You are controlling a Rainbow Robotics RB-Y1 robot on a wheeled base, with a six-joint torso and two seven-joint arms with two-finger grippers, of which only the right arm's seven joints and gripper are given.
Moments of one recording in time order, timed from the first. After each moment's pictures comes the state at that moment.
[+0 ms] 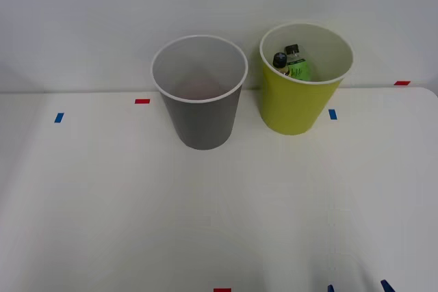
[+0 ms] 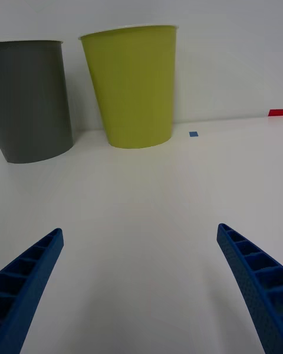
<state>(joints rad) 0.91 -0.02 0.04 -1.56 0.35 -1.06 1.18</state>
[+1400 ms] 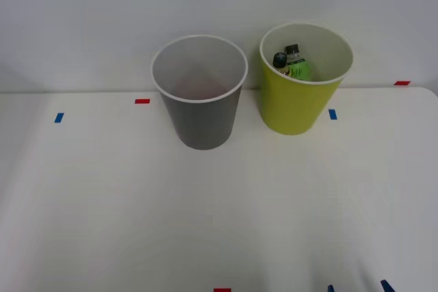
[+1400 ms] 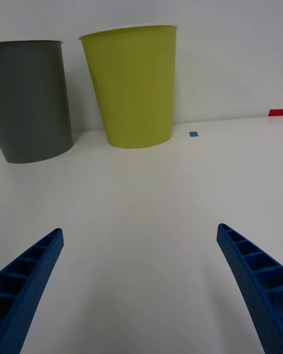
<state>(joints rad) 0.91 -0.02 0.04 -1.56 0.35 -1.06 1.18</state>
